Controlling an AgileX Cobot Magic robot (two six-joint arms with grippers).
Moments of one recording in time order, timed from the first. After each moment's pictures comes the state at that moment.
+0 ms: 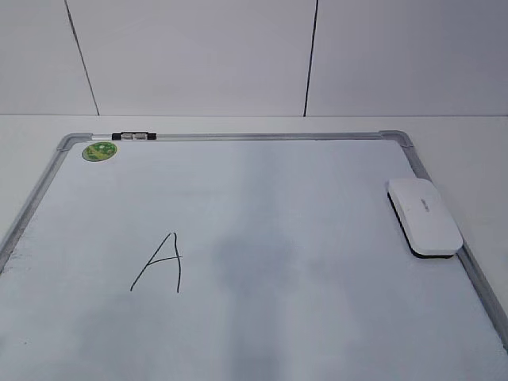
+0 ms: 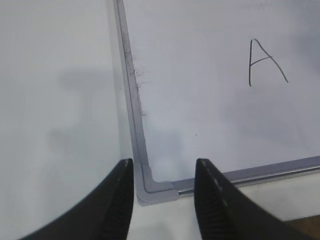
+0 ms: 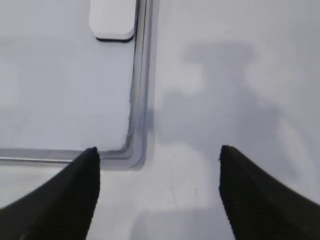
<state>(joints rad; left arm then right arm) -0.01 0.13 -0.51 -0.16 1.10 0.14 0.09 0.21 -0.50 -0.07 1.13 0.00</state>
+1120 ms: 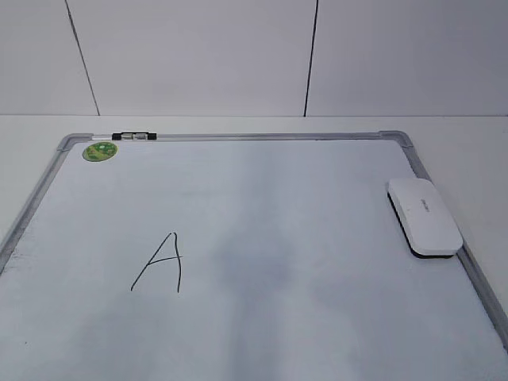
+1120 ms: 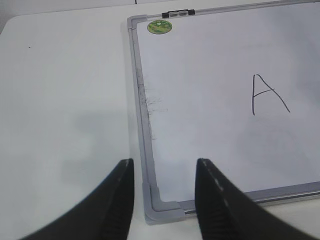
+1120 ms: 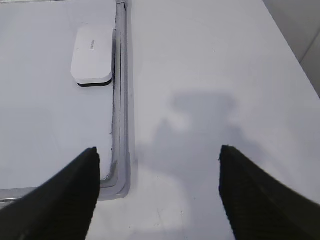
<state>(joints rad) 0.02 0.01 -0.51 -0.16 1.11 0.14 -0.02 -0.02 -0.50 -0.07 1.14 0.00</state>
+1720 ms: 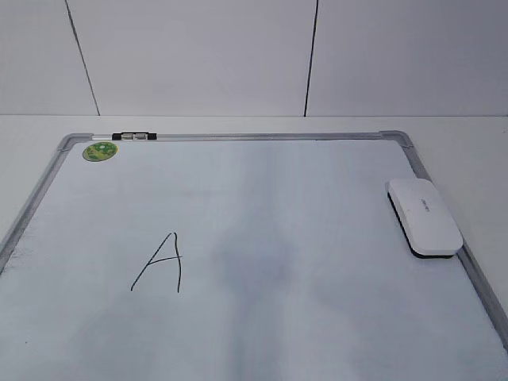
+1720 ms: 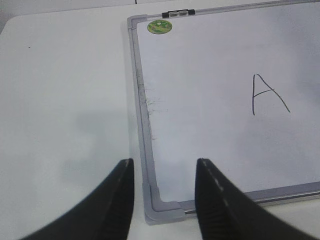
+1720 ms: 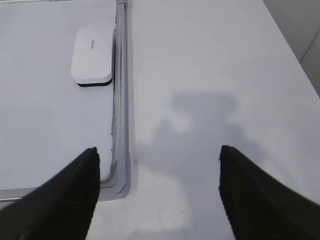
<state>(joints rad) 0.02 0.01 -0.51 -0.16 1.11 0.14 -0.02 -0.02 -0.50 -0.07 1.14 0.00</state>
